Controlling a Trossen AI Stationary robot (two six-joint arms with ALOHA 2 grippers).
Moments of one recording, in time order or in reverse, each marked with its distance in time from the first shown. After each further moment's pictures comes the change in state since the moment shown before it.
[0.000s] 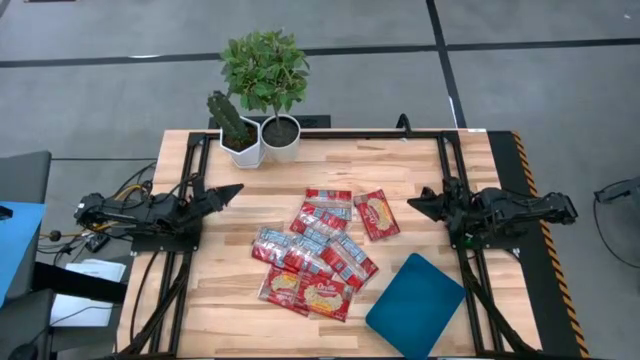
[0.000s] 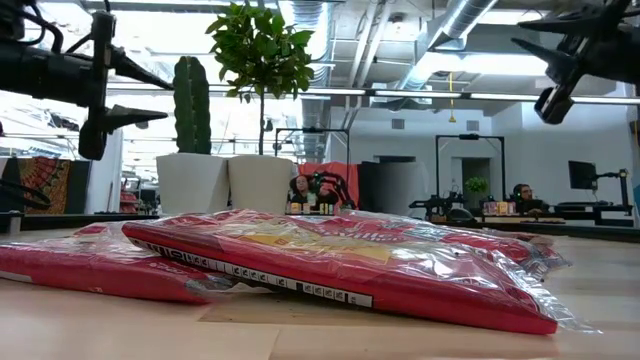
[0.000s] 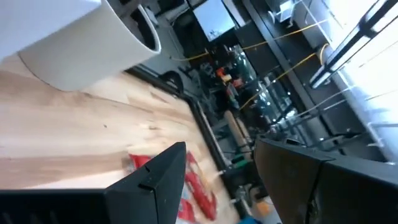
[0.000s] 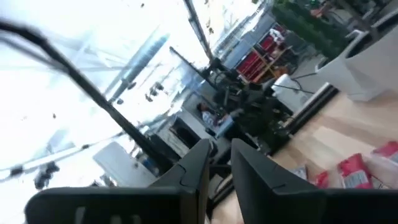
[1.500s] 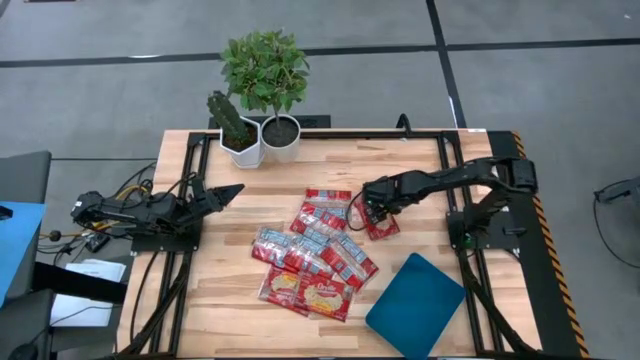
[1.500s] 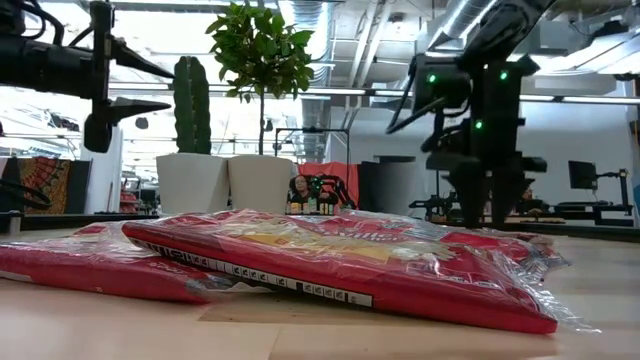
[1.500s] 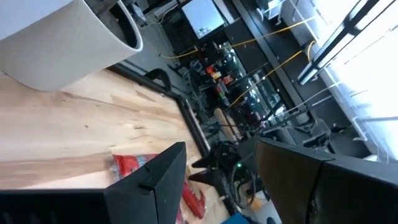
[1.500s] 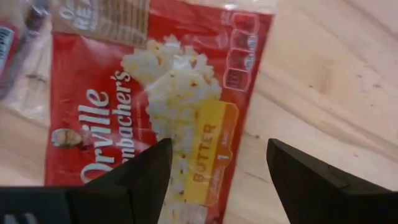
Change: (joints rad) left arm 0.000 0.056 0.009 0.083 0.030 0.032; right arm -0.270 1.589 0.847 -1.038 -0.008 0.068
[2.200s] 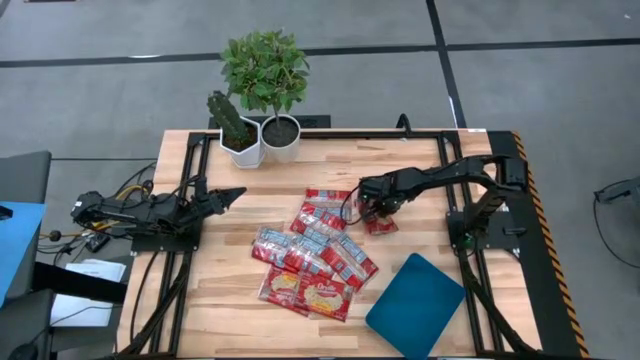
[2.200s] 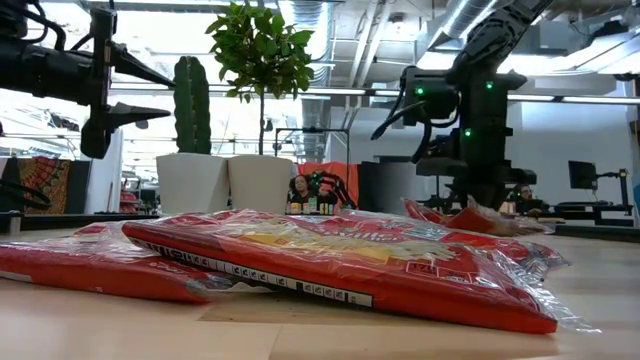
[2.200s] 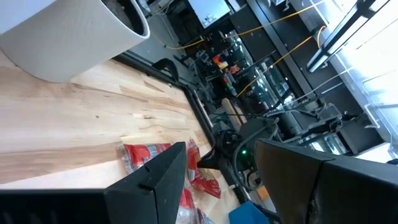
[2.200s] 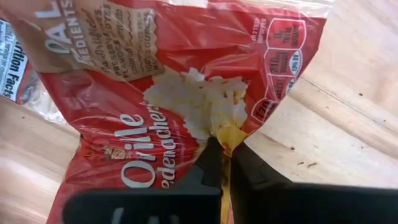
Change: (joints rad) left arm 0.000 0.000 0.000 -0.060 0.020 -0.008; right arm -0.059 0.049 -0.002 0.046 -0.107 -0.056
